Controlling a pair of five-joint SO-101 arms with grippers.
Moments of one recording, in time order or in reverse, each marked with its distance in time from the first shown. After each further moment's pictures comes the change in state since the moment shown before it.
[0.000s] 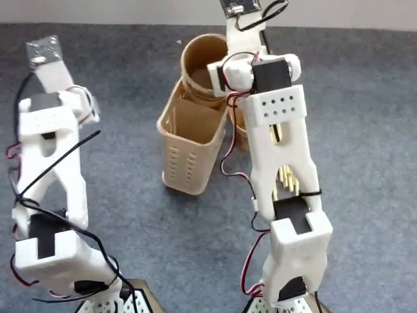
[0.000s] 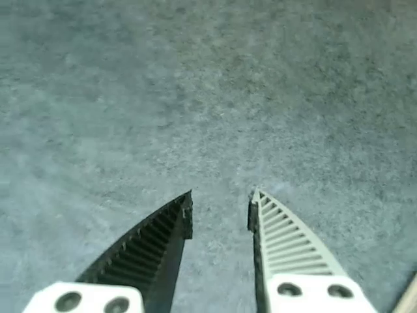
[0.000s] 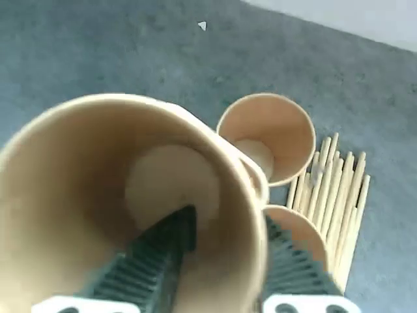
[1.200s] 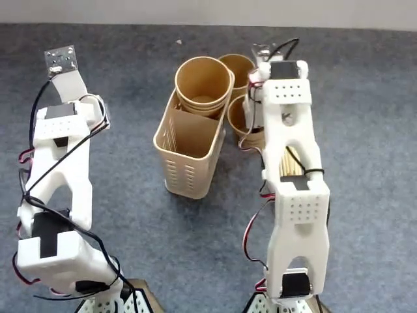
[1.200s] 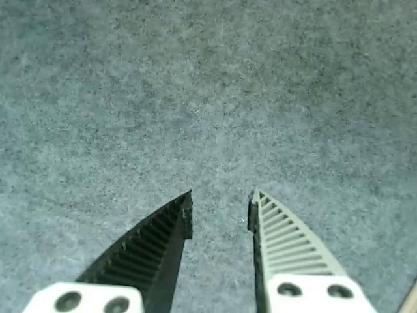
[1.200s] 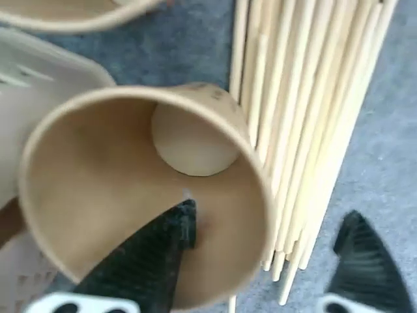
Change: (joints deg) left arm 2.4 0.0 7.8 -9.1 0.1; right arm 10.6 21.3 0.6 10.8 -3.0
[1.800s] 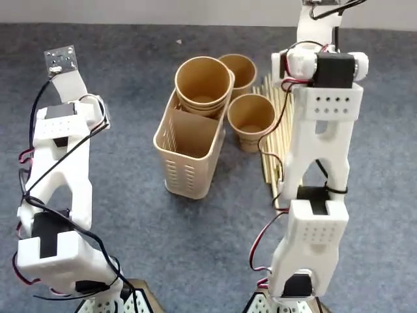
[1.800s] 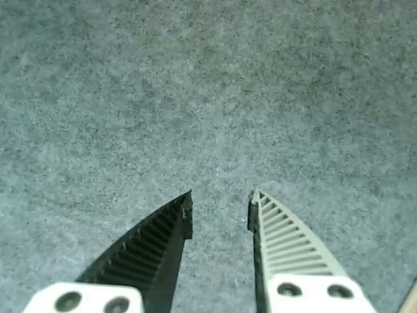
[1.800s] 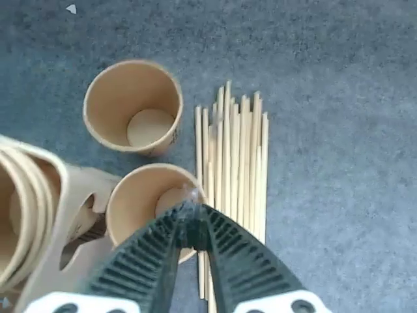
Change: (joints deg) left arm 0.0 0.0 0.1 0.0 0.0; right arm 4.1 -14.7 -19.7 2.8 0.0
